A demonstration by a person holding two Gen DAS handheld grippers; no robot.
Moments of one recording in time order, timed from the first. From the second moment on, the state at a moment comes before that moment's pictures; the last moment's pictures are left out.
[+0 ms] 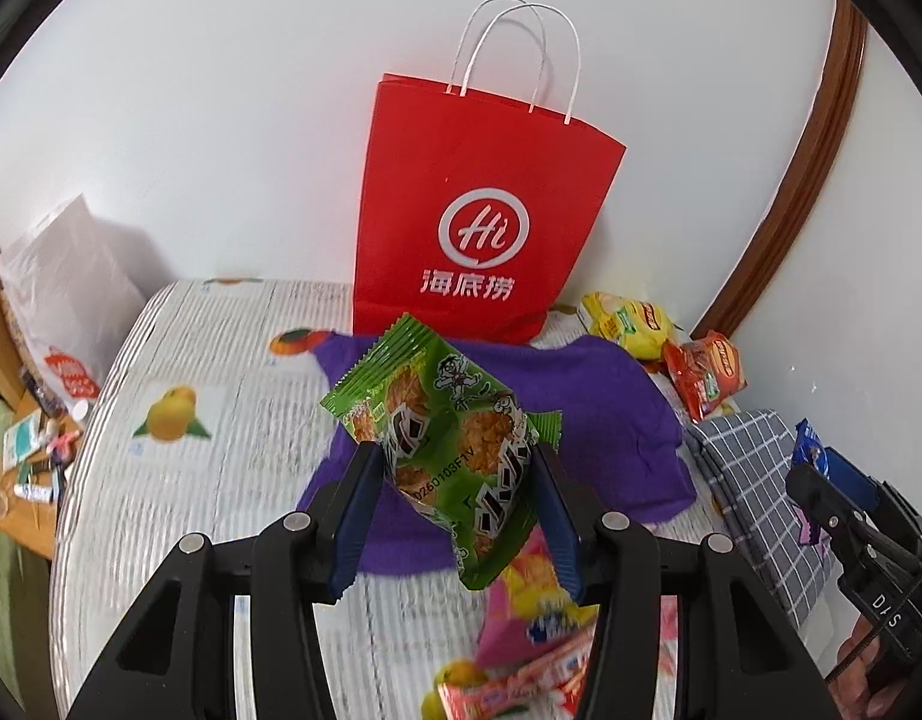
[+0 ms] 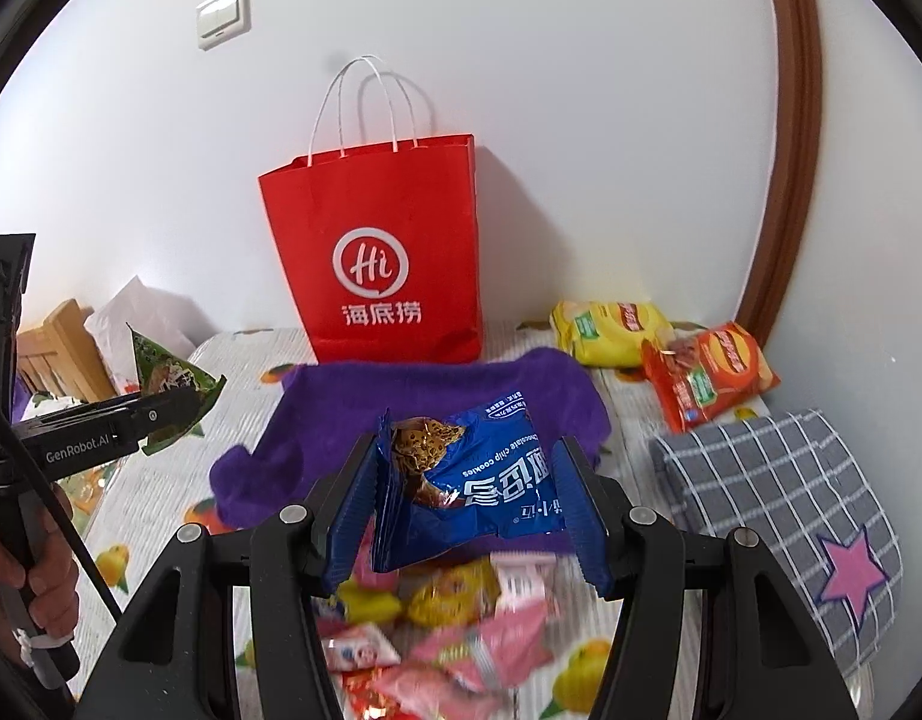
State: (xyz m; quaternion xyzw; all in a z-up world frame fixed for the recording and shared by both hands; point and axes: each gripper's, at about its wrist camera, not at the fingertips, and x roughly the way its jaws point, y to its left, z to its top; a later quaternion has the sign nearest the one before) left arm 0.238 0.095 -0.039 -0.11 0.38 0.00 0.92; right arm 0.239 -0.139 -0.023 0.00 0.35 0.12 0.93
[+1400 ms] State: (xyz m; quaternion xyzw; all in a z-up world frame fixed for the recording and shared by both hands) left arm 0.382 0.125 -0.122 -0.15 0.44 0.03 0.88; right arm 0.434 -0.120 -0.144 0.01 0.47 0.12 0.87
